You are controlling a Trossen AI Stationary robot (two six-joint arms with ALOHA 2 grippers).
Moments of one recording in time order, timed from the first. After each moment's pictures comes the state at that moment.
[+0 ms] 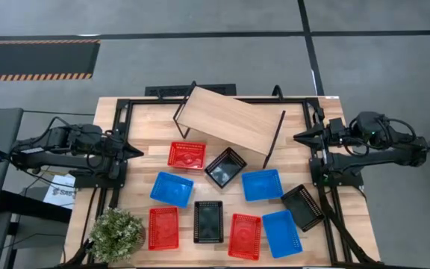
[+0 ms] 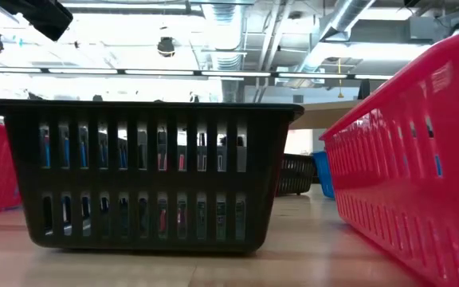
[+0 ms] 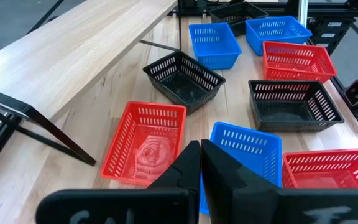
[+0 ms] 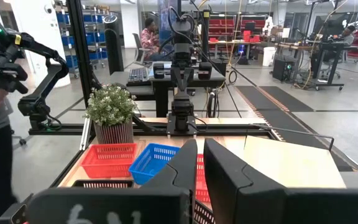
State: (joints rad) left arm 0.00 0.39 0.78 -0.90 -0.01 -0.02; right arm 0.00 0.39 0.78 -0.39 0.00 0.00
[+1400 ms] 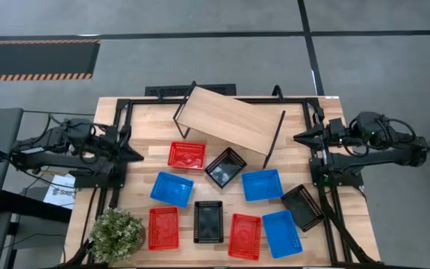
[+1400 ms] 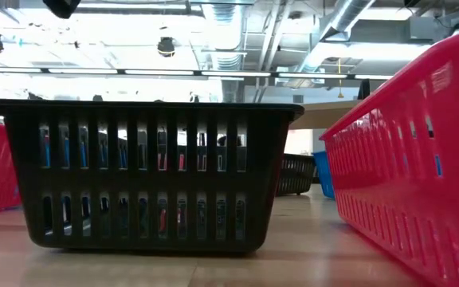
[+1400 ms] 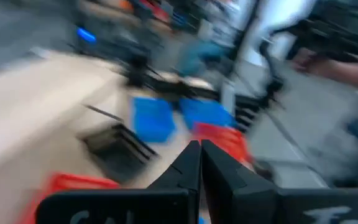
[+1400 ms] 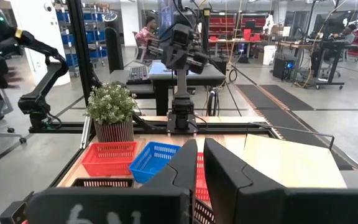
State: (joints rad) left arm 0.01 0.39 0.78 -0.62 0.26 -0.24; right arm 0.00 0.39 0.78 -0.40 0.00 0.00
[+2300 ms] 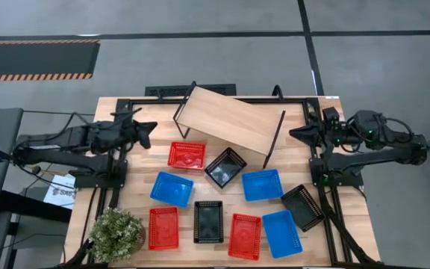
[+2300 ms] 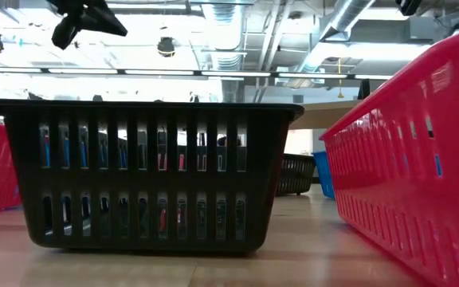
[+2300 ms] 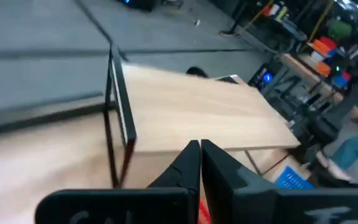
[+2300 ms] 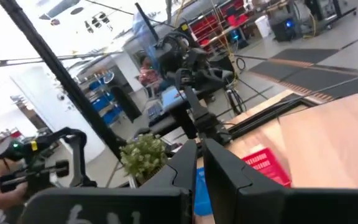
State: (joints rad) left arm 0.02 0.63 0.78 -0.57 -0.56 -0.78; right arm 0.00 0.45 0.78 -0.27 0.05 0.51
